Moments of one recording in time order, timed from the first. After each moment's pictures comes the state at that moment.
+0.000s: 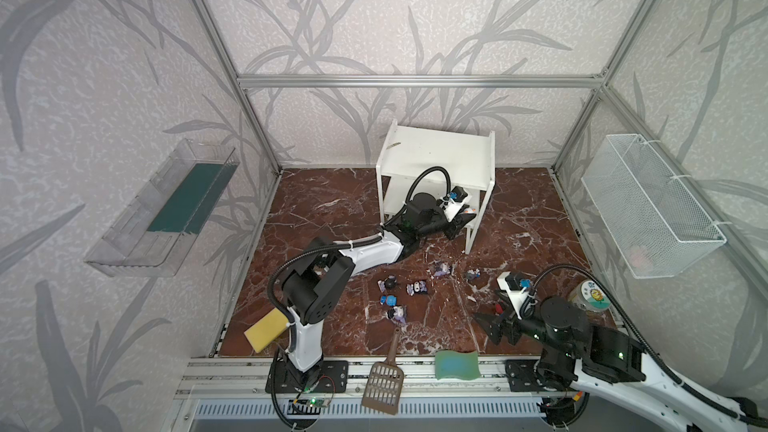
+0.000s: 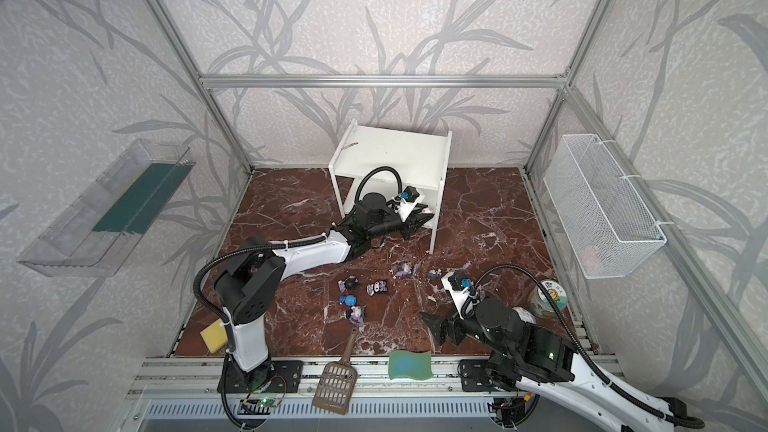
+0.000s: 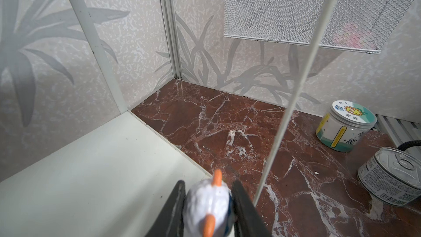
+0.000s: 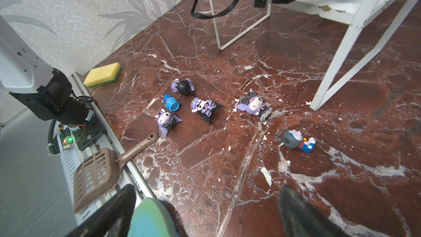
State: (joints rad) left arm -0.74 1.91 1.24 0.49 0.36 0.08; right arm 1.06 0.25 0.46 -0.67 0.15 0.37
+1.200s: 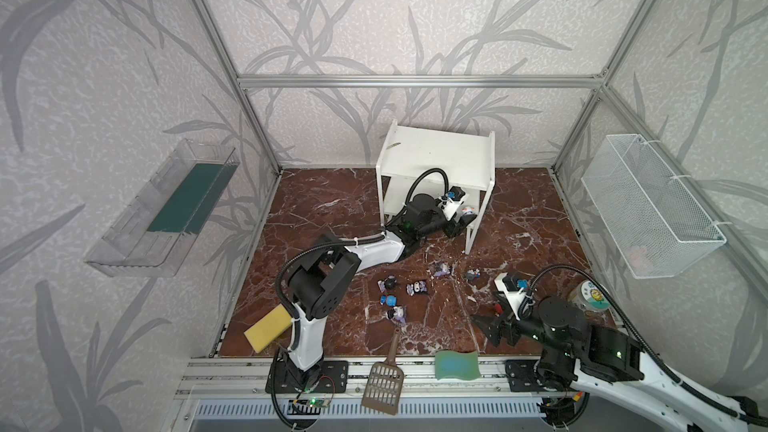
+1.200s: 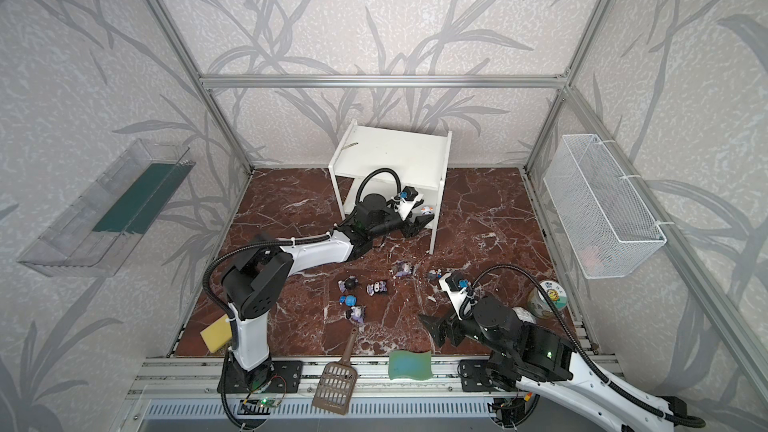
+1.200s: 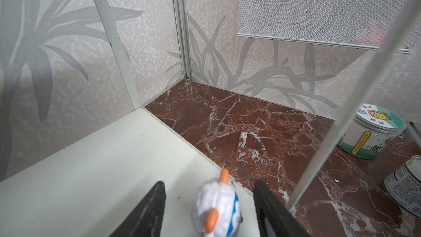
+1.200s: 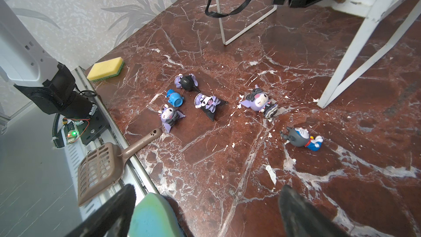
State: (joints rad) left arm -0.73 1.95 1.24 0.56 0.32 0.07; right arm 1.06 0.27 0.46 -0.67 0.12 0.37
